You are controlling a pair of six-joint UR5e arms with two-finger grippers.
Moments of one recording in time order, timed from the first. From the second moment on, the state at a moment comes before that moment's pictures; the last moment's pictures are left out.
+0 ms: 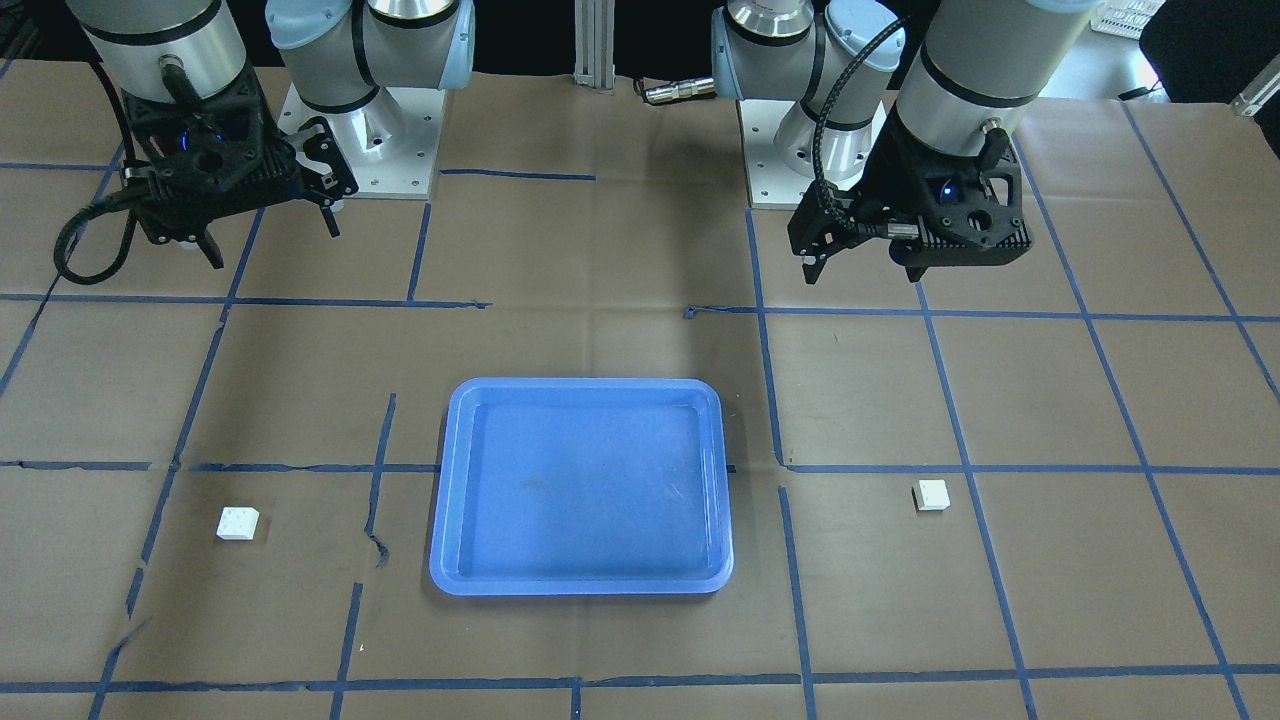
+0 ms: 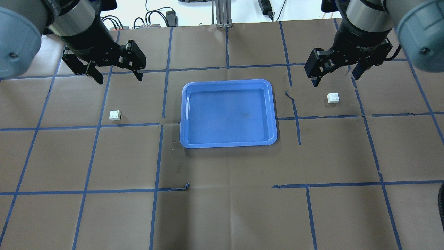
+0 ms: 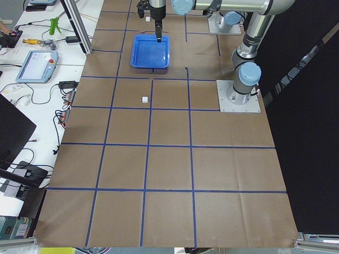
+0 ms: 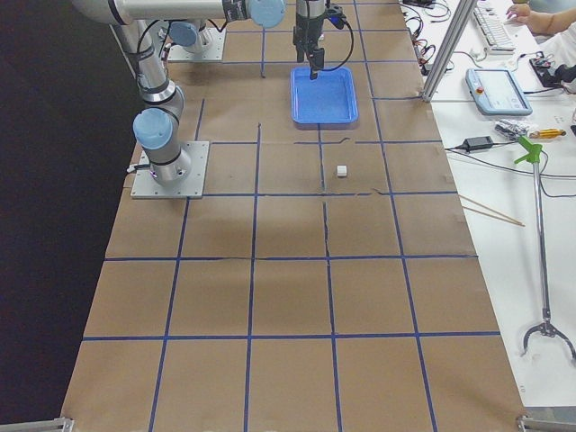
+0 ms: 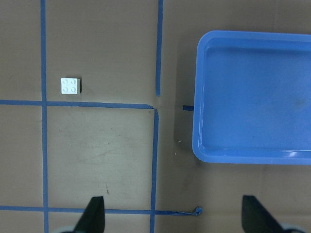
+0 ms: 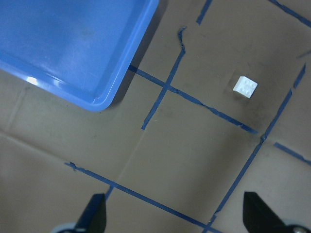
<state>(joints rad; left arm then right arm) -1.56 -1.61 -1.55 -1.63 1.56 -0.06 1.56 -1.58 1.58 -1.57 -1.62 -0.61</state>
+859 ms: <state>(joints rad) -1.55 -1.89 -1.75 -1.85 1.55 -0.14 1.30 -1.48 1.58 -1.59 -1.58 -1.67</state>
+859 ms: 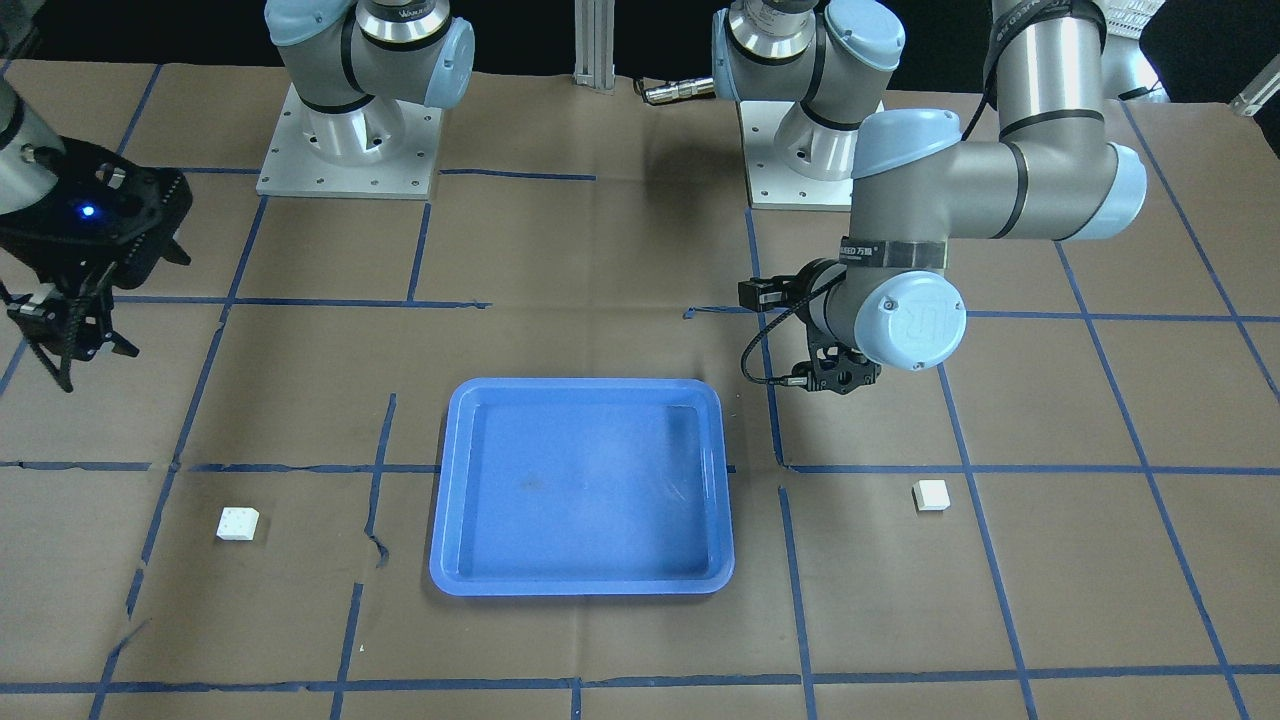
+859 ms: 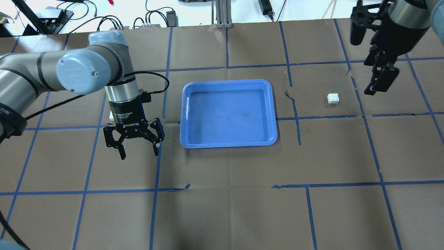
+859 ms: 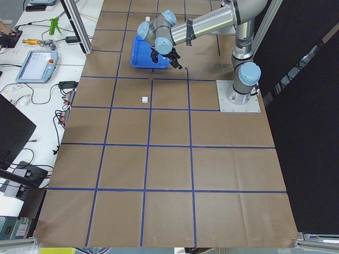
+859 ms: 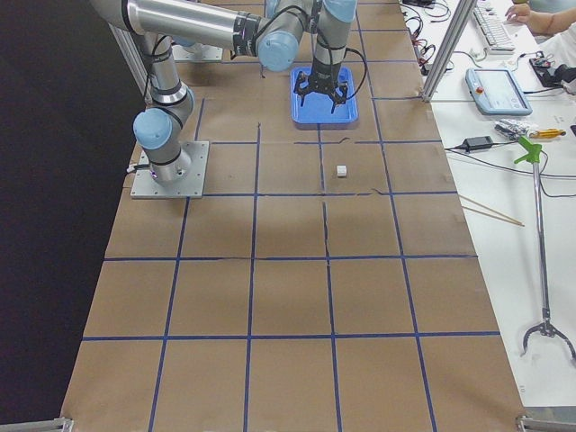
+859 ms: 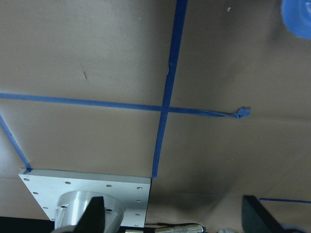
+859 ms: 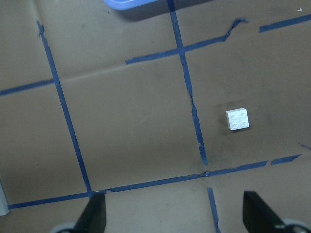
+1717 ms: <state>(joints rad) -1.56 -1.95 -1.74 -1.67 1.67 0.45 1.18 -1.26 1.58 -1.81 -1.27 -1.99</state>
